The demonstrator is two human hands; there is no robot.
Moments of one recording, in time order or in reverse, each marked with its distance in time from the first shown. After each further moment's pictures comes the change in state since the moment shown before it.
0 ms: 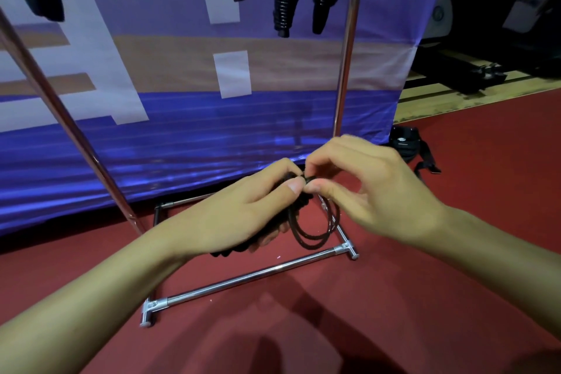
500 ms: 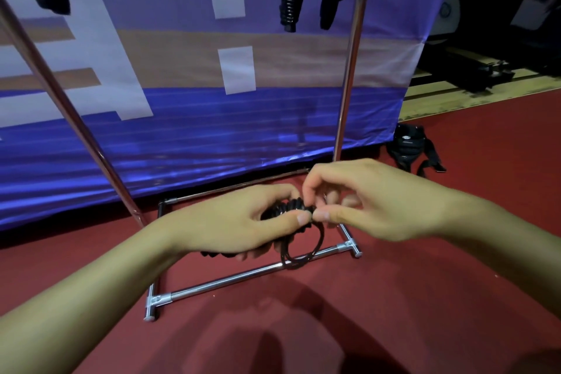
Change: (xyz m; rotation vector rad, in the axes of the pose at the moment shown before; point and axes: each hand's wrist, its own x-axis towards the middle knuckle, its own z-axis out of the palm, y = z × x) left_hand 0.000 -0.021 -0.008 0.115 -0.197 -0.074; right_hand 0.005 -0.001 -0.010 0.255 -0.530 0.240
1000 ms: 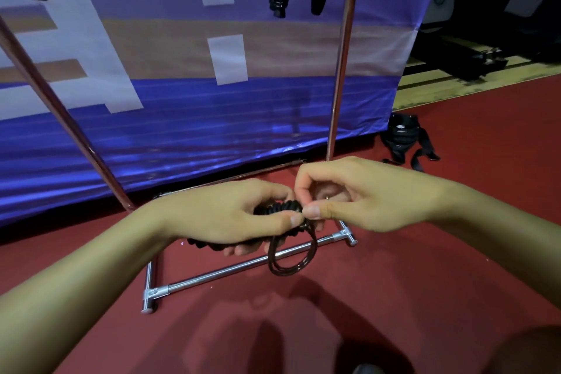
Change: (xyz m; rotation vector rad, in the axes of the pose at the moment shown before) left_hand 0.003 -0.002 -0.004 0.053 -0.166 -0.023; right_hand -0.002 0.002 0.005 0.151 -0.129 0.056
